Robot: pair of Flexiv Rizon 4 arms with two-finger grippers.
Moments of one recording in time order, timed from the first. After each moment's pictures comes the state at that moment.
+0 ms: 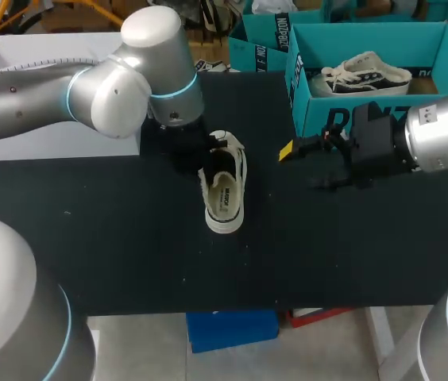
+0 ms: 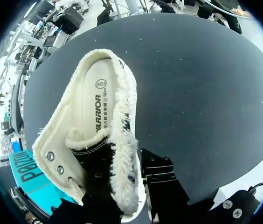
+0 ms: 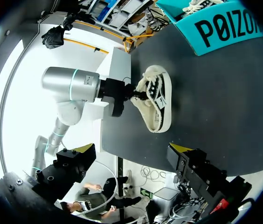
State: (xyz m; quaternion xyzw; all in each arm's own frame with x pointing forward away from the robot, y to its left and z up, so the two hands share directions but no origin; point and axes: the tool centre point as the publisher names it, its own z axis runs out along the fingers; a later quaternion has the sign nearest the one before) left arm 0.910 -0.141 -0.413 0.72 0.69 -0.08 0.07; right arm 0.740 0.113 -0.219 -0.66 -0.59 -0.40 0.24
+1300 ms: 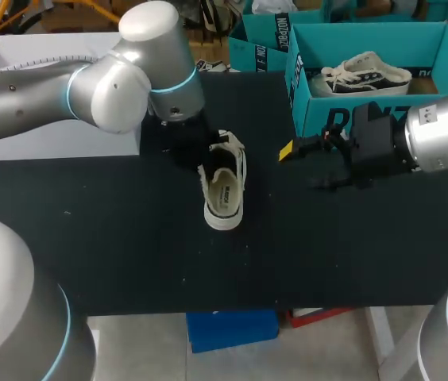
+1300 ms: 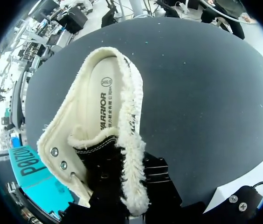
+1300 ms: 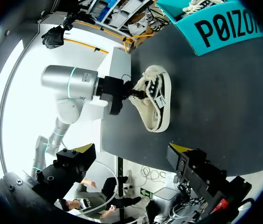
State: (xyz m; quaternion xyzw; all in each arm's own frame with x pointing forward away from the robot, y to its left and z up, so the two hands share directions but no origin) left arm 0.915 -0.149 -0.400 0.70 0.71 -0.10 0.08; right arm 0.740 0.113 -0.220 -0.66 -0.59 -0.40 0.24
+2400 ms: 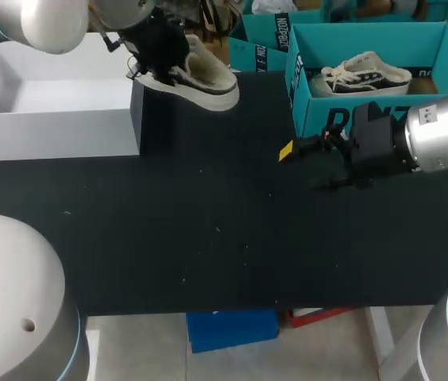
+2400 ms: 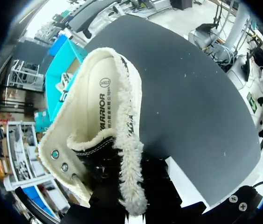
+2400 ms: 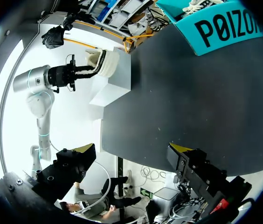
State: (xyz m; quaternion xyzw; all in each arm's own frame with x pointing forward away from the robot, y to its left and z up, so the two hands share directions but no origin) left arm 0.998 -0.059 -0.212 0.30 0.93 -0.09 0.17; right arm 0.740 0.113 -0.219 -0.66 -0.59 -0.40 0.24
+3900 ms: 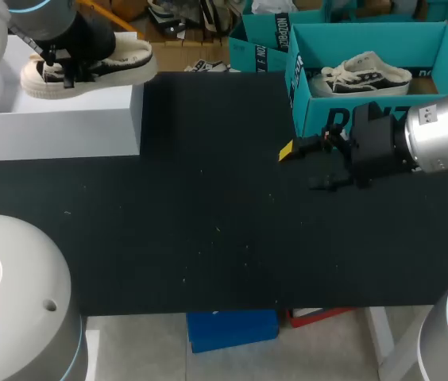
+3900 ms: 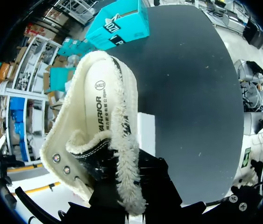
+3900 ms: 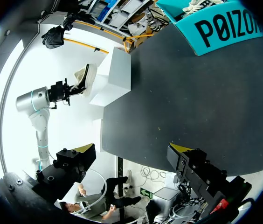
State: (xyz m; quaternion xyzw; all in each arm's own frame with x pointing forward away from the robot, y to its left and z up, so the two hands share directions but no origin) left arm 0.976 0.085 -0.205 0.01 0.98 -0.03 0.20; right arm 0.740 0.113 -0.219 -0.66 -0.59 -0.40 0.24
